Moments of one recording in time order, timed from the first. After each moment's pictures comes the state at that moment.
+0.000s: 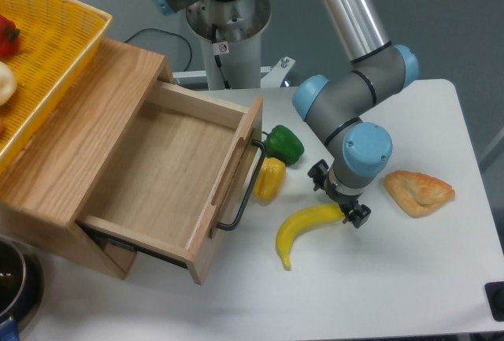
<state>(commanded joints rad) 2.64 -2.14 -1.61 -1.04 1.57 1.48</state>
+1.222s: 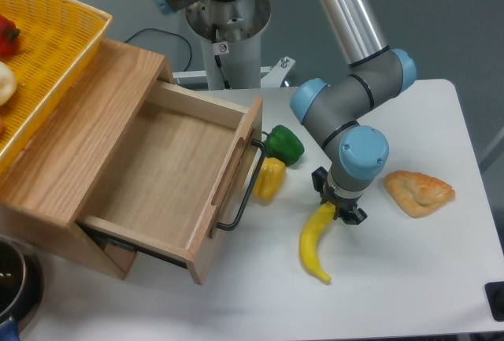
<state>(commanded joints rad) 2.64 -2.14 -1.58 -1.04 1.58 1.48</state>
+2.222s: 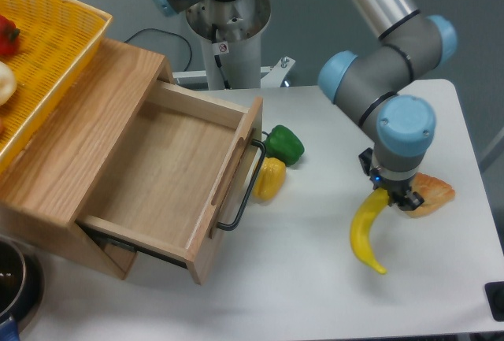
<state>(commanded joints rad) 2.69 -2.08 -1.32 -1.27 1.70 1.56</state>
